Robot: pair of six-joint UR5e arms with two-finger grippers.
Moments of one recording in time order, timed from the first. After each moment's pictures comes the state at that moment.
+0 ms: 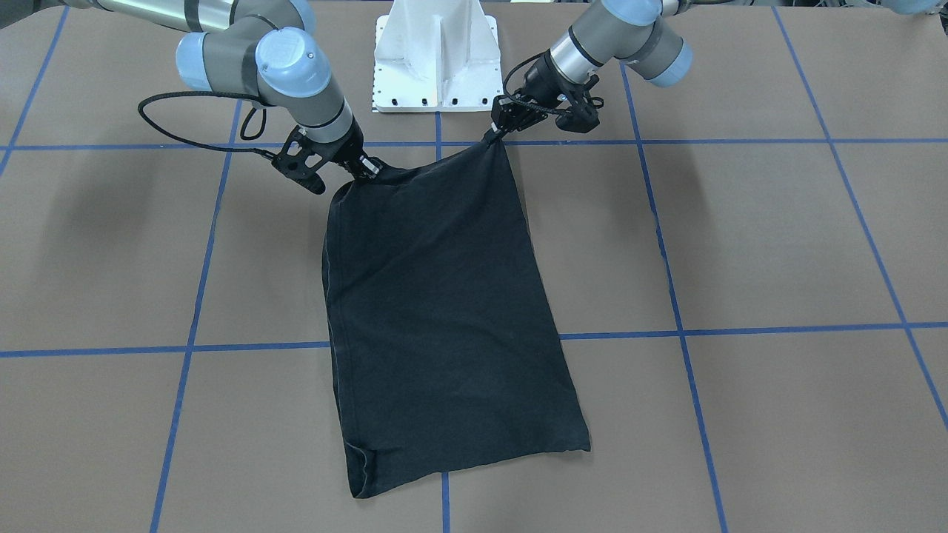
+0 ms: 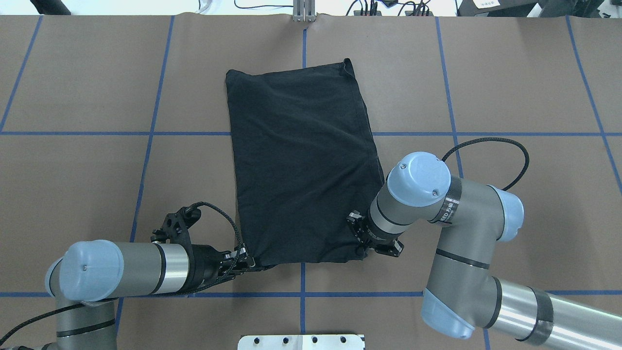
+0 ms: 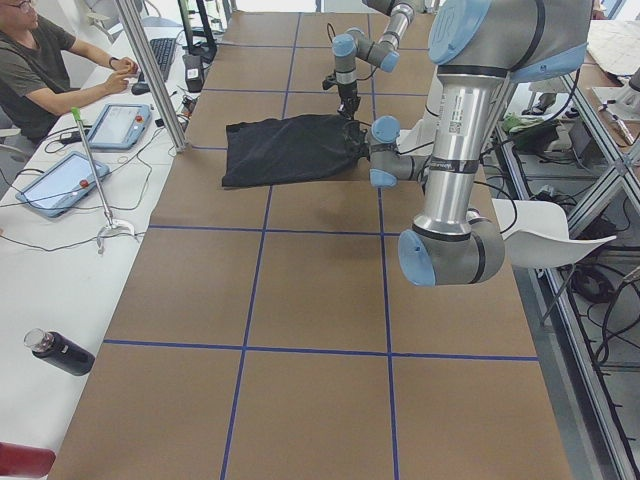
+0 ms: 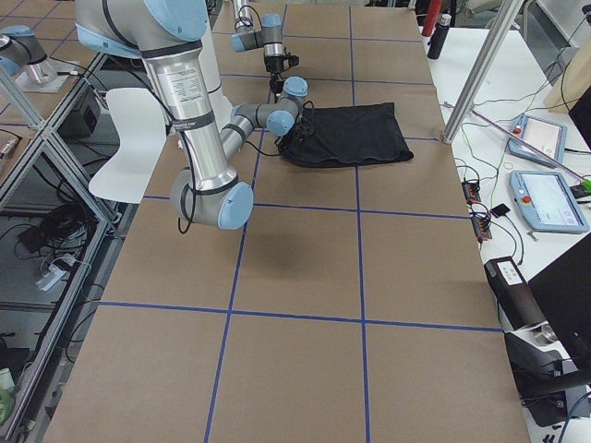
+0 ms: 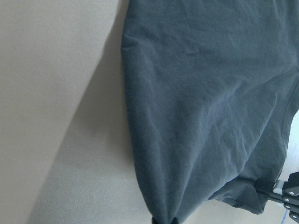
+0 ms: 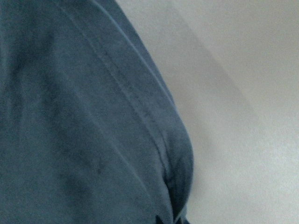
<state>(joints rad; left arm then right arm) -0.25 -1.79 -1.88 -2.49 -1.71 -1.92 0.42 -1.15 1.84 -1.45 2.03 1.97</state>
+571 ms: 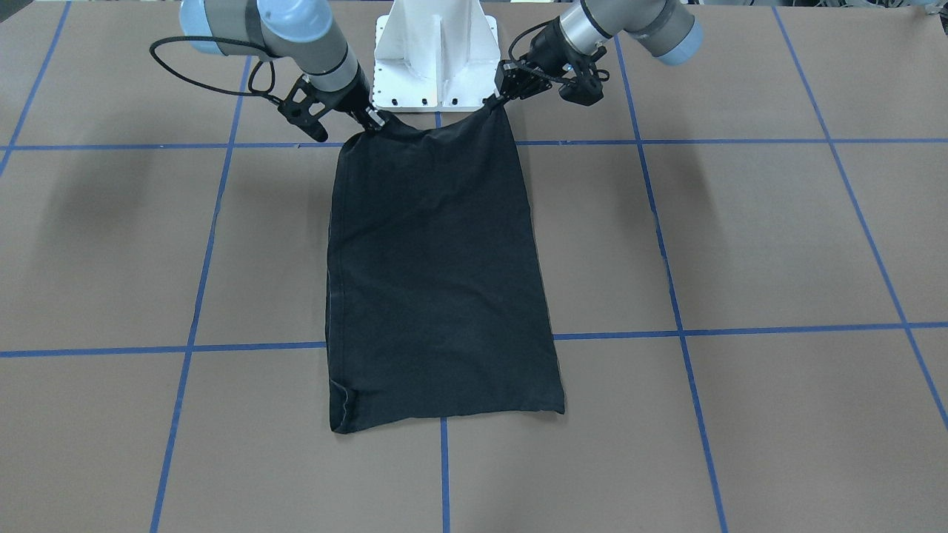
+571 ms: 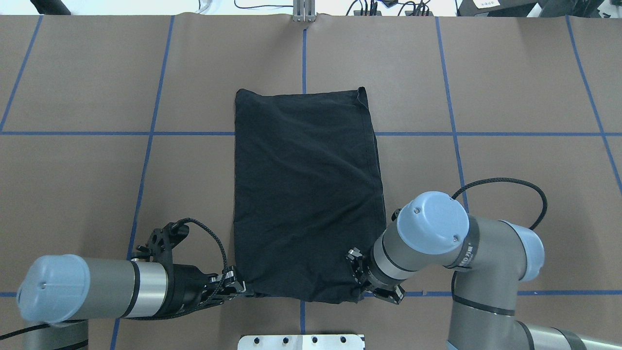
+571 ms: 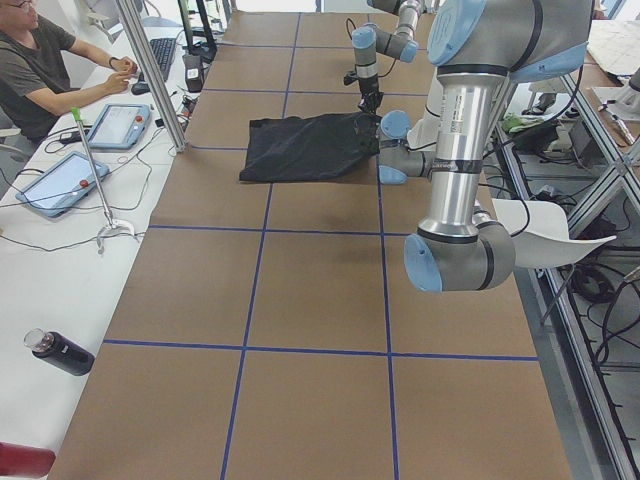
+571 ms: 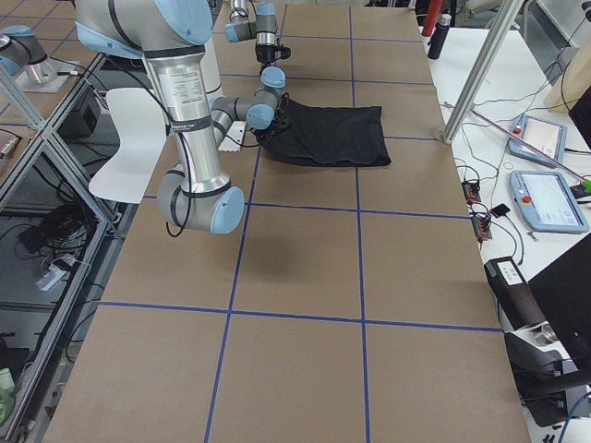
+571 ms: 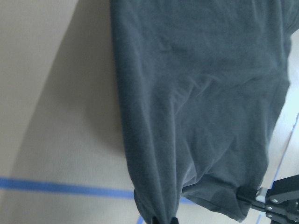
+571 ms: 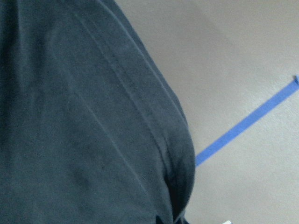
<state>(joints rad) -0.21 -1.70 -2.03 -2.49 -1.75 -1.92 0.31 -1.24 2.02 -1.45 2.03 2.15</state>
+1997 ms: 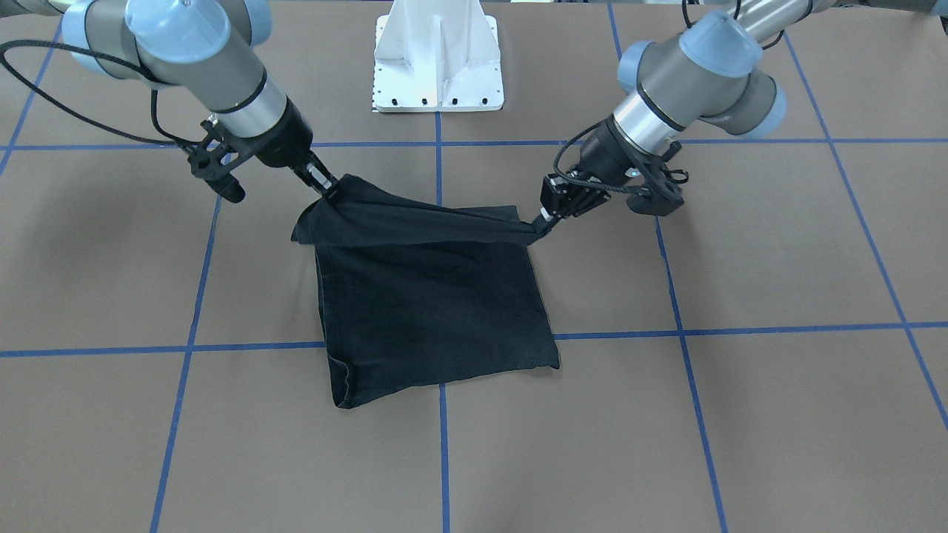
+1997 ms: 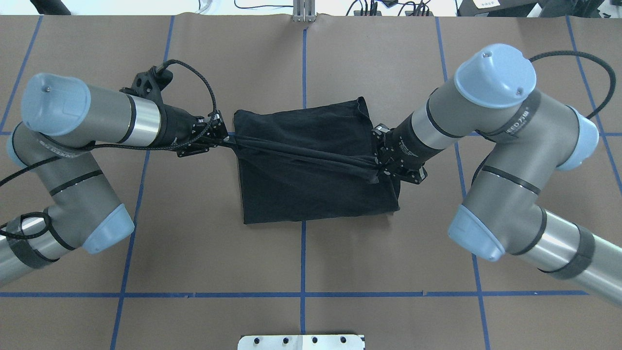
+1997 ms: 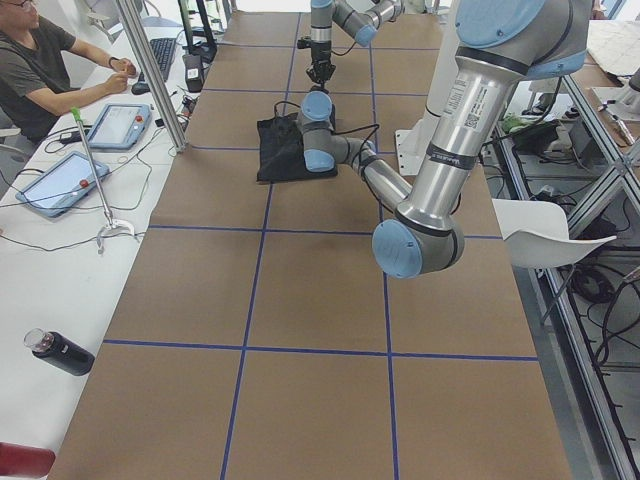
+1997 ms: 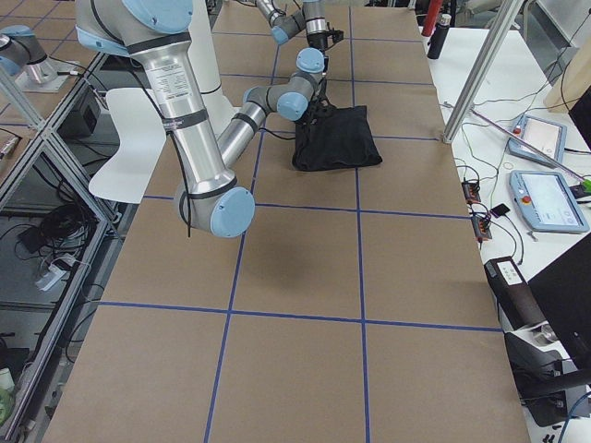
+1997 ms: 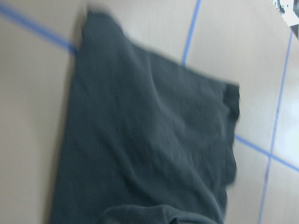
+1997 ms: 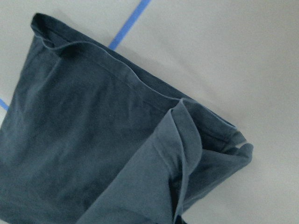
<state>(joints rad) -0.74 -1.98 -1.73 -2.36 -2.02 -1.69 0.72 -1.08 1.85 -1.44 2.15 2.00</state>
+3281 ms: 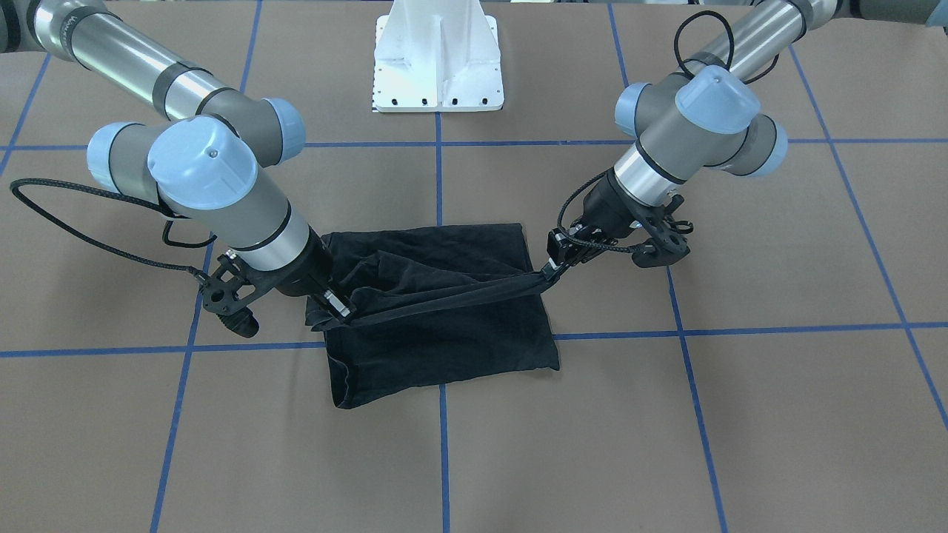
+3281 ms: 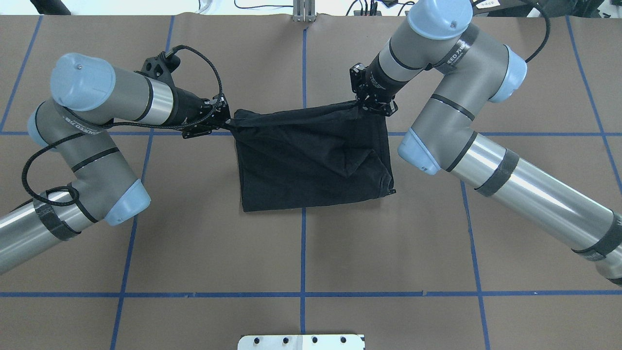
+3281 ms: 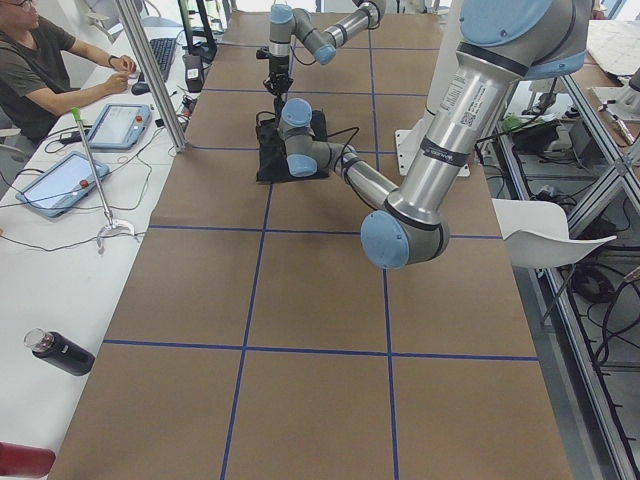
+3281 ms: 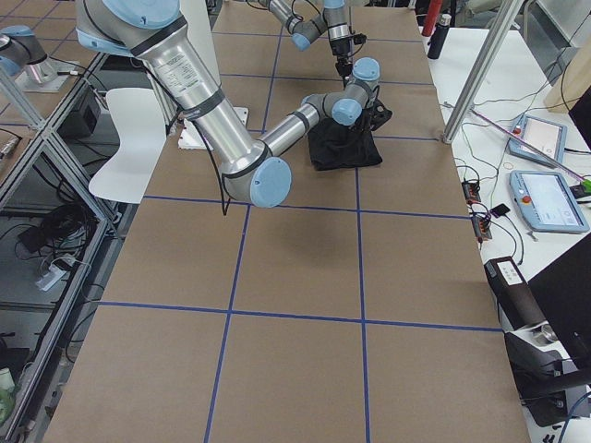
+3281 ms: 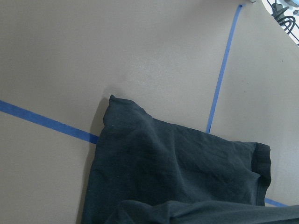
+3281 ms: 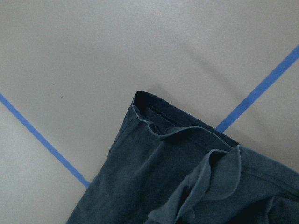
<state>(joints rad) -0.76 -2.06 -1.58 -2.37 -2.02 -1.68 0.81 -0.85 1.44 -1.25 2.12 1.94</state>
